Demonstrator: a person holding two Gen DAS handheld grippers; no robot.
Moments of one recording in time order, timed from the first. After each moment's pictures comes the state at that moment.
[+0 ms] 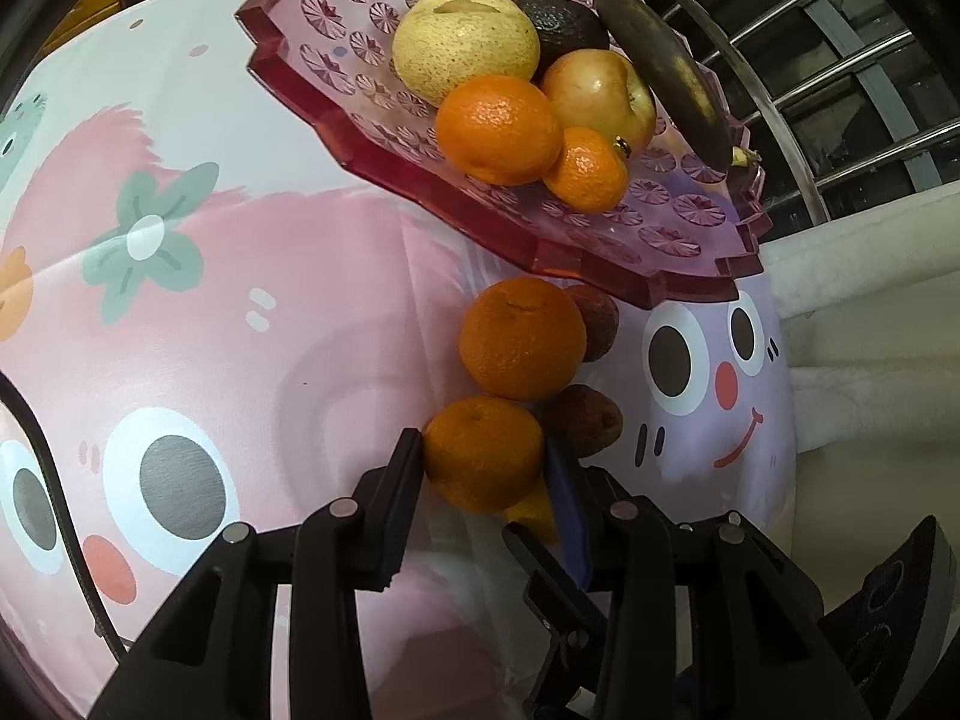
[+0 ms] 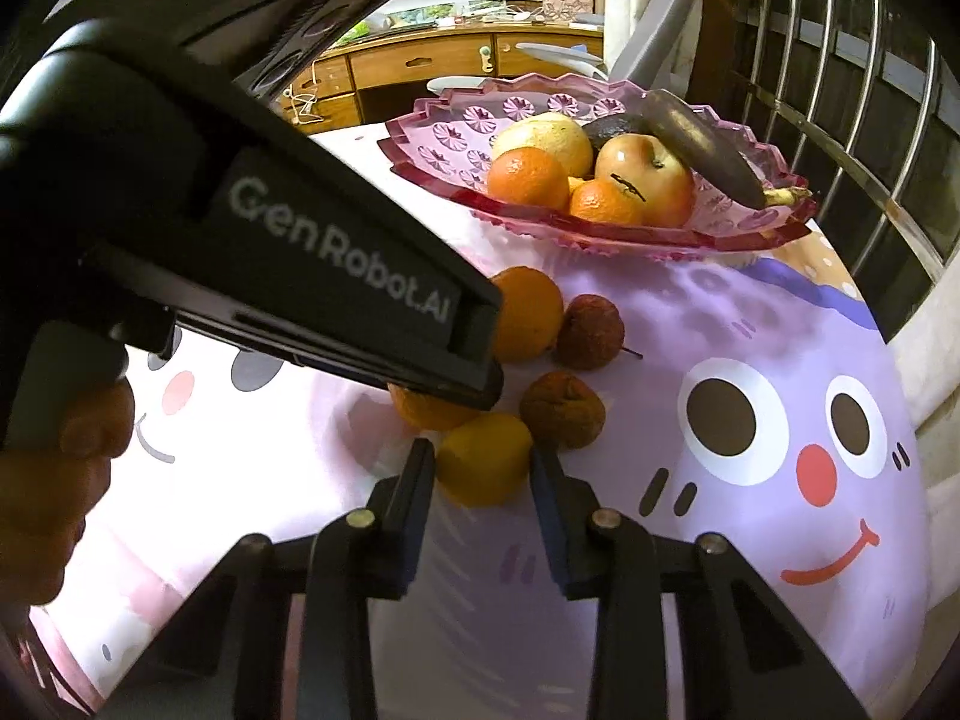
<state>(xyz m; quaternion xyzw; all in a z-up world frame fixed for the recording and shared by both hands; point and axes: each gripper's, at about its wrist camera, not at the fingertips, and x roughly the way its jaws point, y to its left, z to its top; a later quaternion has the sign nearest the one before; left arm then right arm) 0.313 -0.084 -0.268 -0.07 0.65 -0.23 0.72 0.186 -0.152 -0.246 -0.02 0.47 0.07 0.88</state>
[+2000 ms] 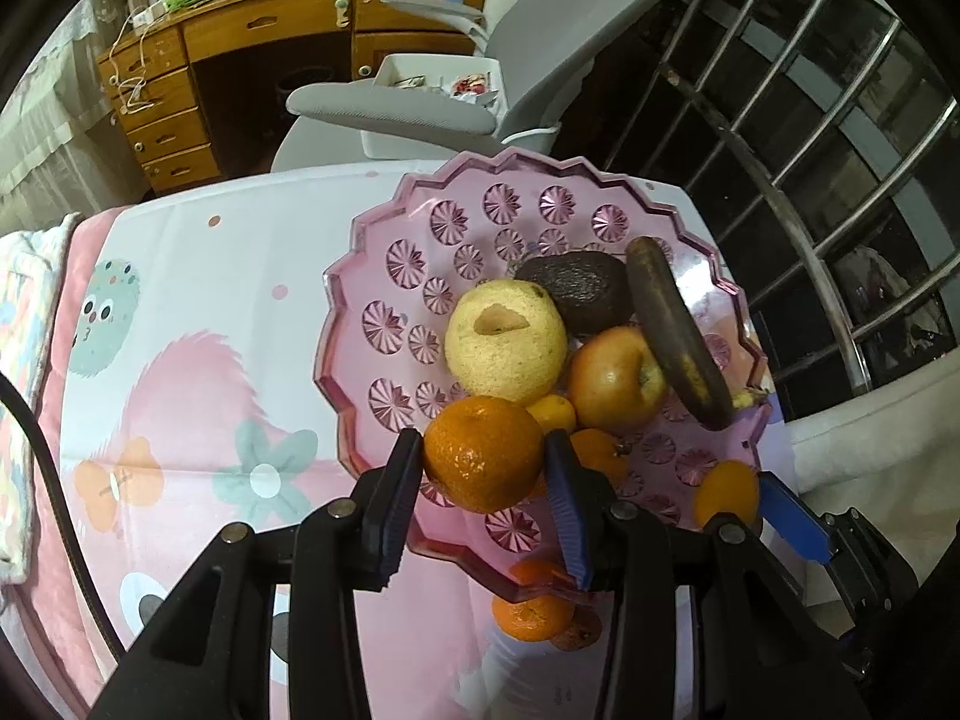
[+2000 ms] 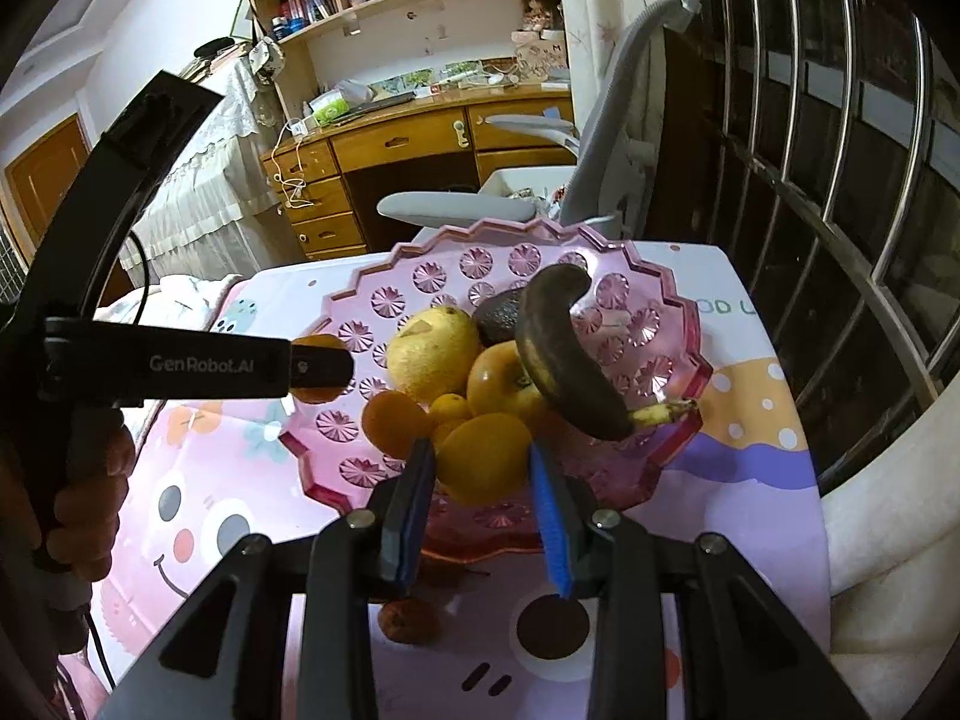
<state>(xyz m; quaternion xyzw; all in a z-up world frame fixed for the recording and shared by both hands) 0.386 -0.090 -0.179 -0.04 0.55 -0.13 0.82 0.266 -0.244 -0.166 0.03 0.42 0.08 0.91</state>
